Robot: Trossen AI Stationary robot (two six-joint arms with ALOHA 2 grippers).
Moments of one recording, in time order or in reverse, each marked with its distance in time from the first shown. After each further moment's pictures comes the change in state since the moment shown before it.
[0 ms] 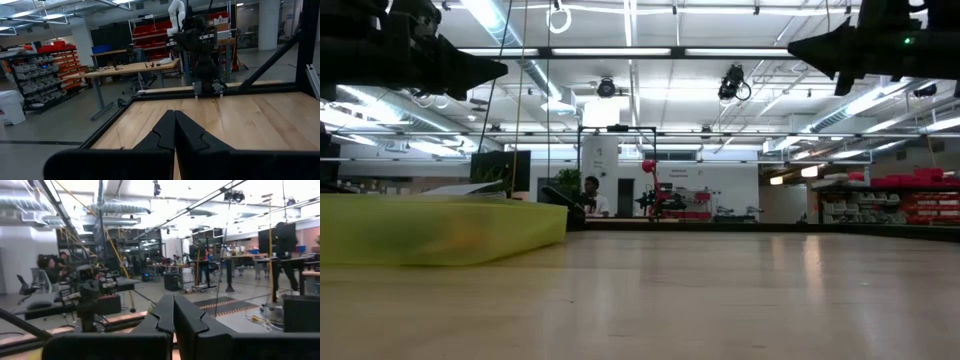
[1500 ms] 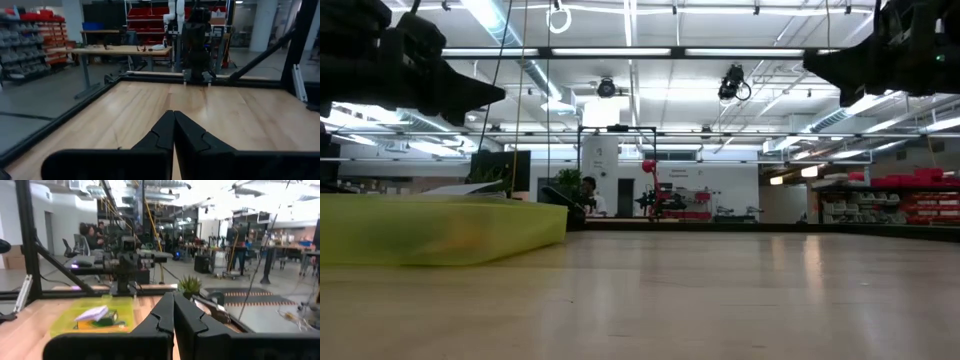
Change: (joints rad) left arm -0.022 -0.004 -0.072 -0.011 0.003 -0.146; right arm 0.060 -0.220 -0.055 -0.307 -0.149 -0.052
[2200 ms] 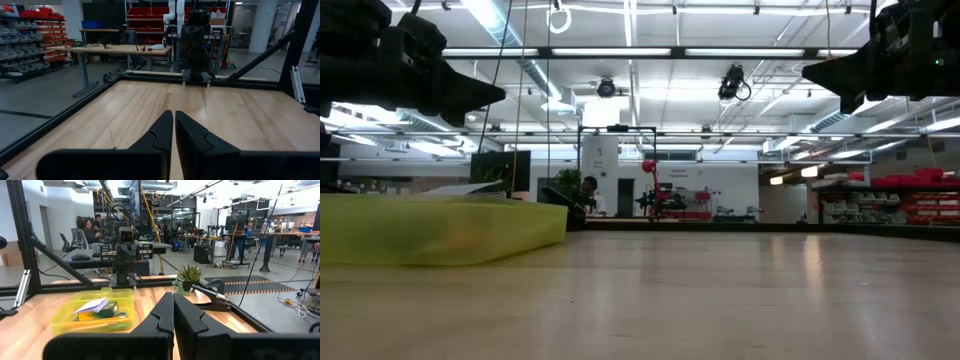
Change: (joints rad) left arm 0.000 0.000 0.000 -0.001 0.000 -0.021; right arm 0.000 0.001 0.000 -0.049 0.016 0.038
